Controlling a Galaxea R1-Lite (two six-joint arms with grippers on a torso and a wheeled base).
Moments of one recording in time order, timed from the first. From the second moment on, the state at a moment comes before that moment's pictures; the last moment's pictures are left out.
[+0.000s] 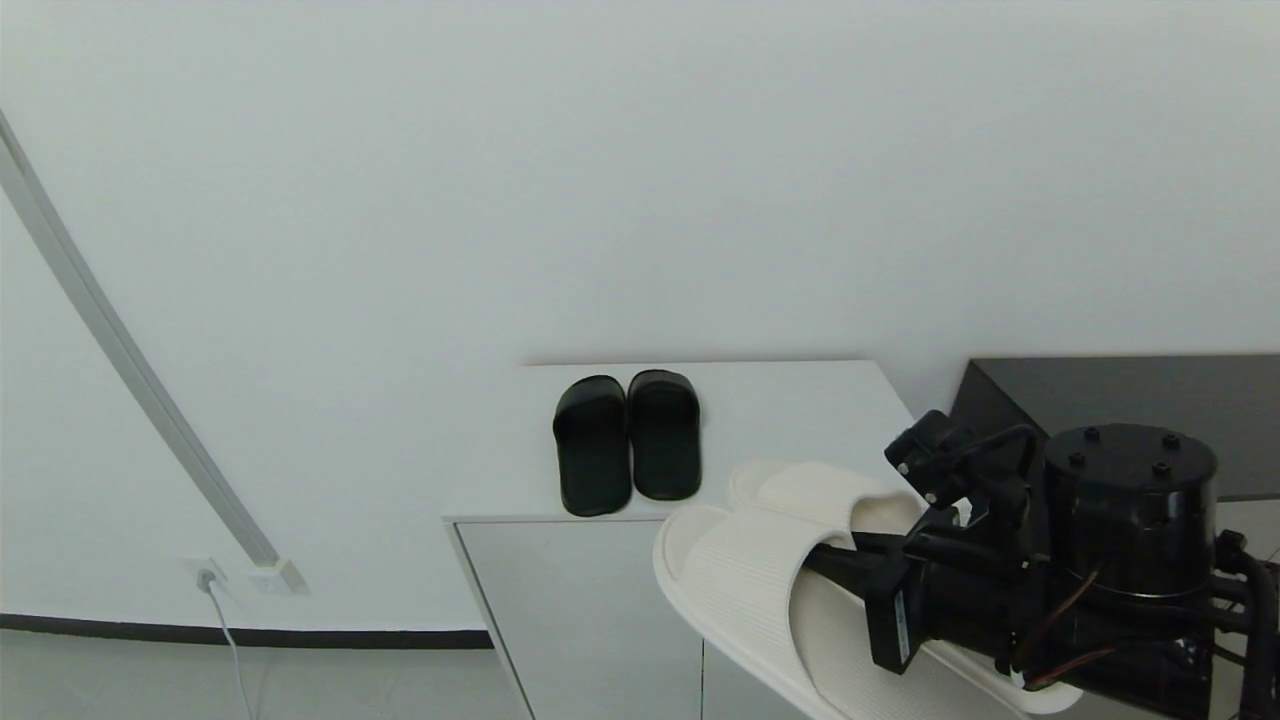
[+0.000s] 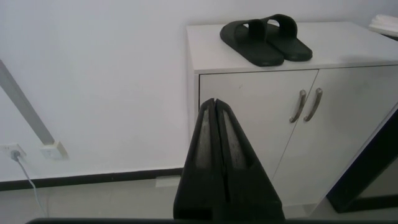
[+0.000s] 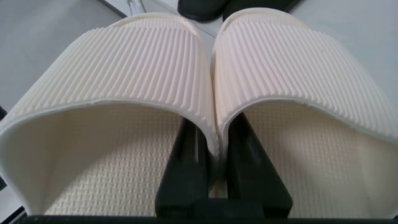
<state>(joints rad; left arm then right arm) 0.00 0.00 0.00 0.00 -0.05 0.00 0.77 1.59 -0.56 -0.73 0.06 0.08</state>
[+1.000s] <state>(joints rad) 0.00 0.00 0.00 0.00 -0.05 0.00 0.77 1.60 -0.54 -0.73 0.07 0.06</state>
